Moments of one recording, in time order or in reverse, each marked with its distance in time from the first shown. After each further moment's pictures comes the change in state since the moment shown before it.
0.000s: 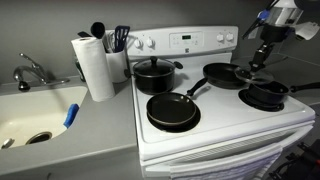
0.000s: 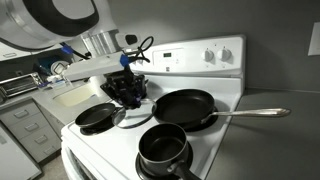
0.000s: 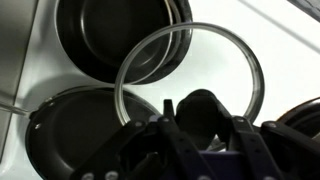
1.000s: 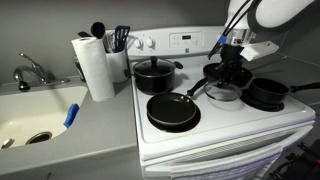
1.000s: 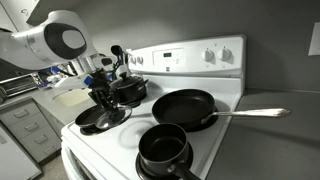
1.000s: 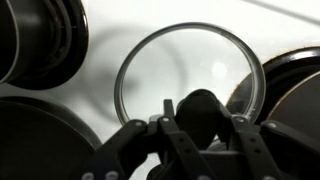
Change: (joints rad) arm 0.072 0.257 0.227 0.138 0.013 0.052 0.500
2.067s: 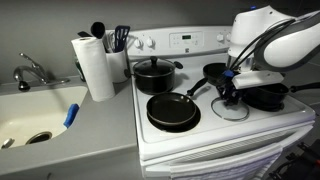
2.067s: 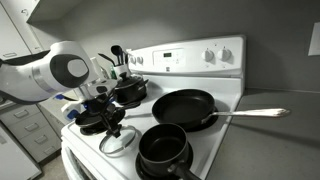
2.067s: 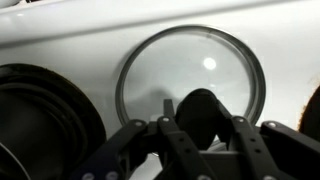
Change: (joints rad) arm 0.000 0.031 0.017 -0.172 -0.114 0.137 0.533
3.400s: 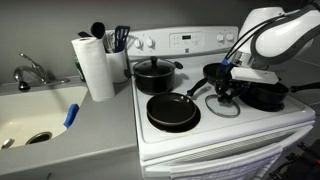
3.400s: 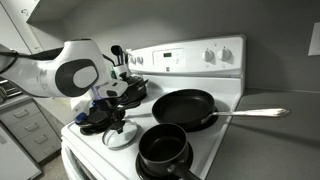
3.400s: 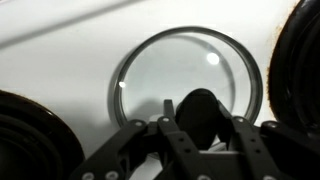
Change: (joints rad) arm -0.016 0.005 -0.054 -0.035 0.305 0.169 -0.149
